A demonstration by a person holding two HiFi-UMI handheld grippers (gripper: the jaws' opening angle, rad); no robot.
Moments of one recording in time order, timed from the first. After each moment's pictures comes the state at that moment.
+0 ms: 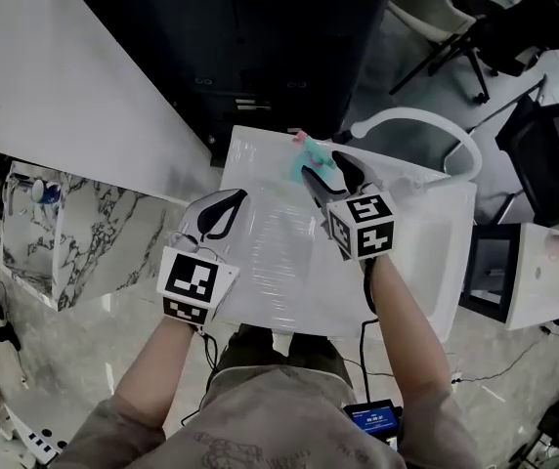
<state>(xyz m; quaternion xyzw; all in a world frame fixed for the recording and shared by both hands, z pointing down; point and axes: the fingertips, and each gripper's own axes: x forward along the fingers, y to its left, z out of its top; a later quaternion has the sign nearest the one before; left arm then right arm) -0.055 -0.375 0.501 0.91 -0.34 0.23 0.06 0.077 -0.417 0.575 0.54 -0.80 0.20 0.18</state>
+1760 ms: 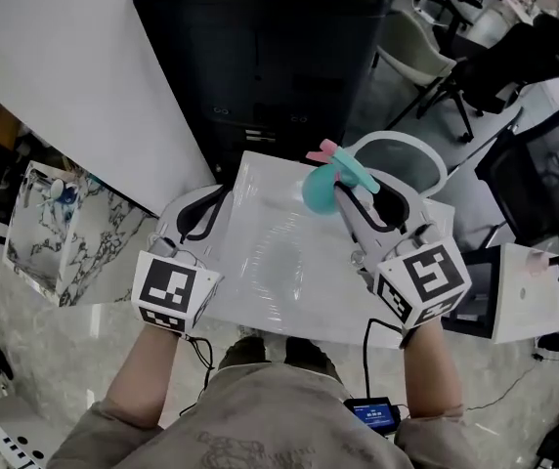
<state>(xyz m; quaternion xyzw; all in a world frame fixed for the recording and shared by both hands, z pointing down) -0.092 -0.349 0.374 0.91 -0.38 0.15 -0.02 0.061 -0.326 0.341 0.51 -0.85 0.03 0.13</state>
